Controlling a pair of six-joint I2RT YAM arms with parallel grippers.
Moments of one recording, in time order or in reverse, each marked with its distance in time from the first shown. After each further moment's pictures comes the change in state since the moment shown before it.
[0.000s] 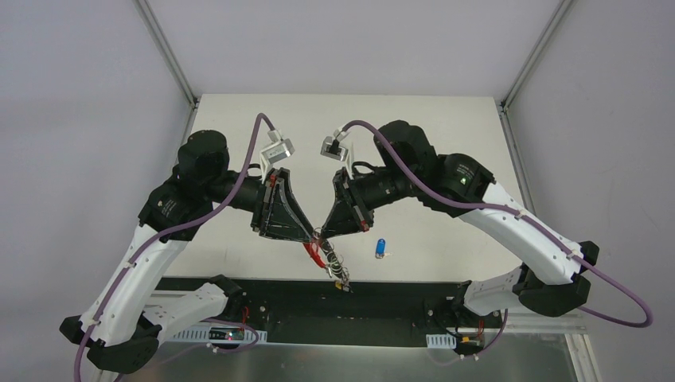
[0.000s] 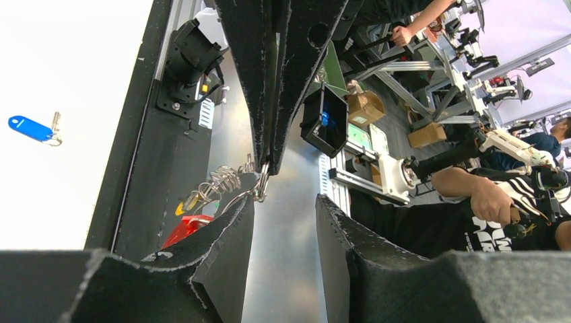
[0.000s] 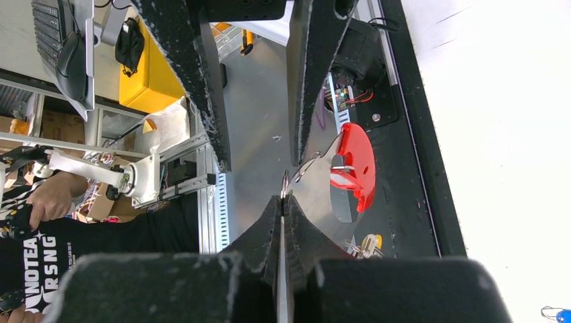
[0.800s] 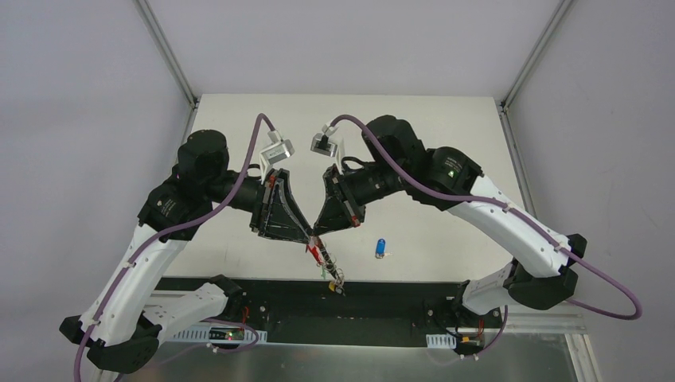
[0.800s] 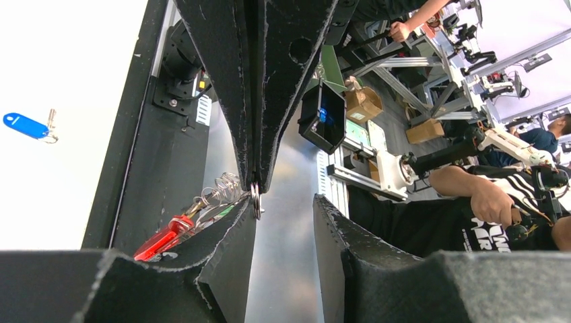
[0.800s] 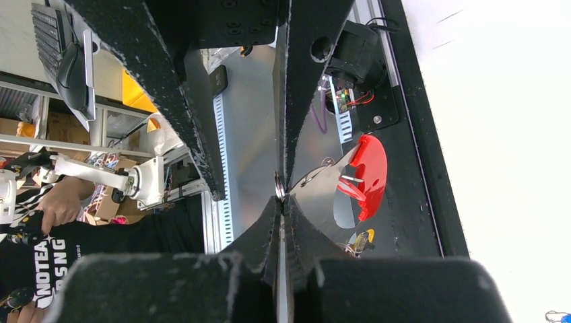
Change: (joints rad) left arm 0.000 0.002 0.006 -0.010 0.010 0.004; right arm 0.005 0.074 0.077 -0.026 0.006 0.012
